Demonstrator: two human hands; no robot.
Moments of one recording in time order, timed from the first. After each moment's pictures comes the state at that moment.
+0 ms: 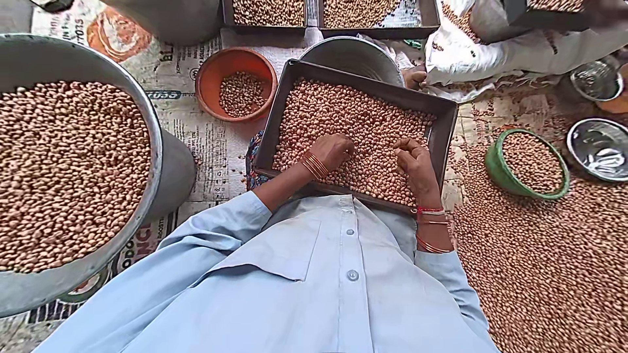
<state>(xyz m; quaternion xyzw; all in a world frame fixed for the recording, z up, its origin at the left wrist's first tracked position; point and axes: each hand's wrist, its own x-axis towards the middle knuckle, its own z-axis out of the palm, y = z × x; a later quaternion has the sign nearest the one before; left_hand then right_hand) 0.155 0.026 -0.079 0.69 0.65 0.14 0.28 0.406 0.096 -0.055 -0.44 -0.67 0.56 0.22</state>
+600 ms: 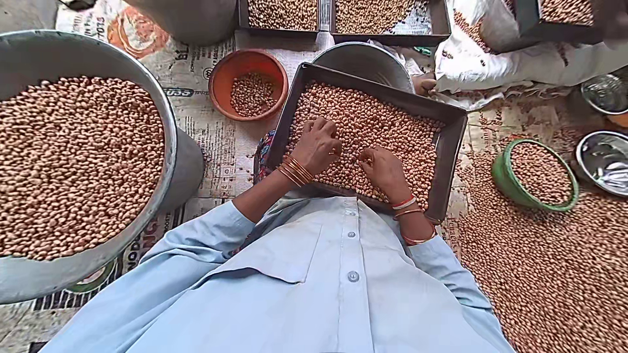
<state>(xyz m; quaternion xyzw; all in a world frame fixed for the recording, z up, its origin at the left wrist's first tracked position) 0.122 -0.013 -0.061 0.68 0.70 0.18 0.13 0.327 0.087 -0.070 -0.33 -0.91 0.23 0.01</state>
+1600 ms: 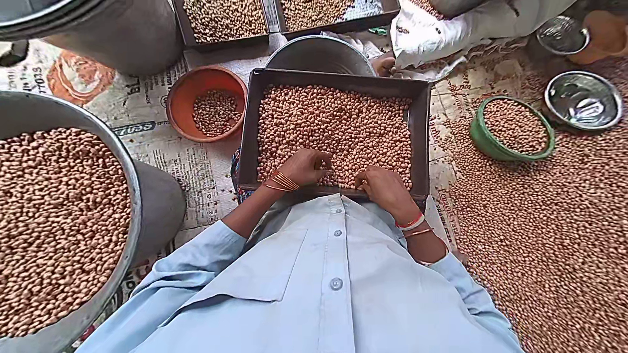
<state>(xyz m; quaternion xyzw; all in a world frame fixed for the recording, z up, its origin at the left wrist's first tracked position) 0.141 -0.006 -0.093 0.68 0.60 0.22 0.35 0.391 0.054 -0.061 -0.34 -0.91 0.22 -0.05</state>
